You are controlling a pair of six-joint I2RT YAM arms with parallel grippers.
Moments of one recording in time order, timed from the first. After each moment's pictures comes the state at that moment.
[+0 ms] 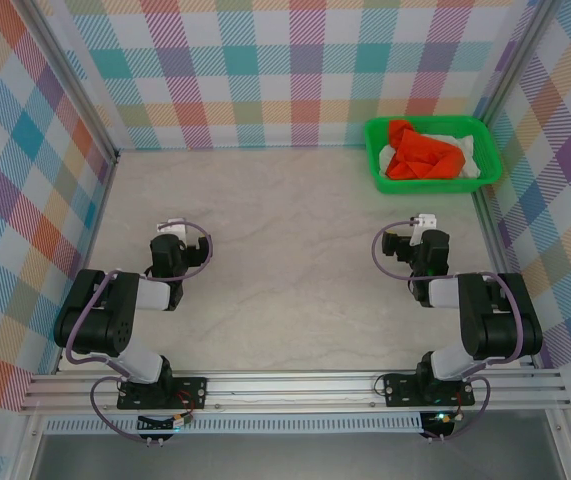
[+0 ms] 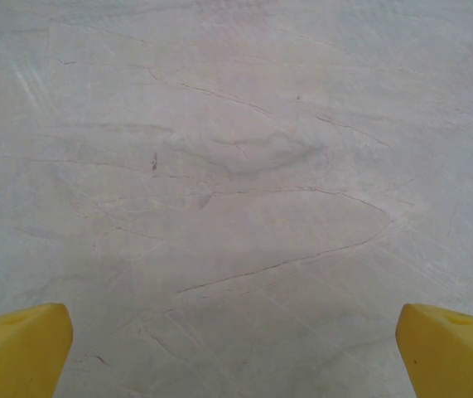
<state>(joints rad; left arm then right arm) -0.08 1.58 0.40 0.74 -0.13 -0.08 0.02 1.52 0.39 0.70 0.00 0.04</state>
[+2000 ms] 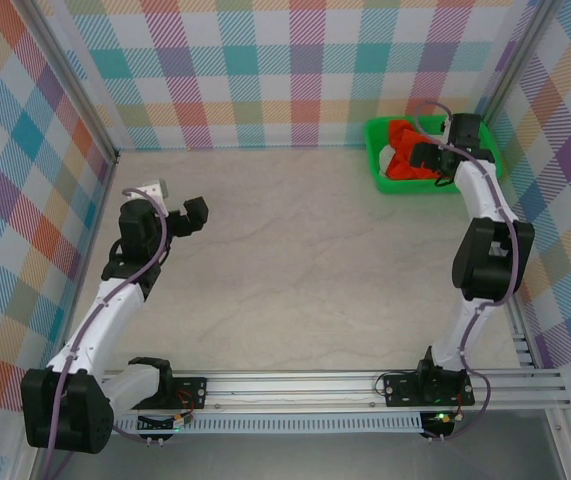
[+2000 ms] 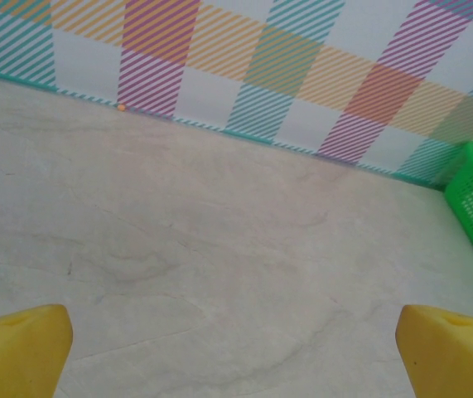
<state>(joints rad) -0.10 1.04 0.75 -0.05 0.06 -0.33 -0.13 2.00 1.78 -0.58 -0.03 0.13</state>
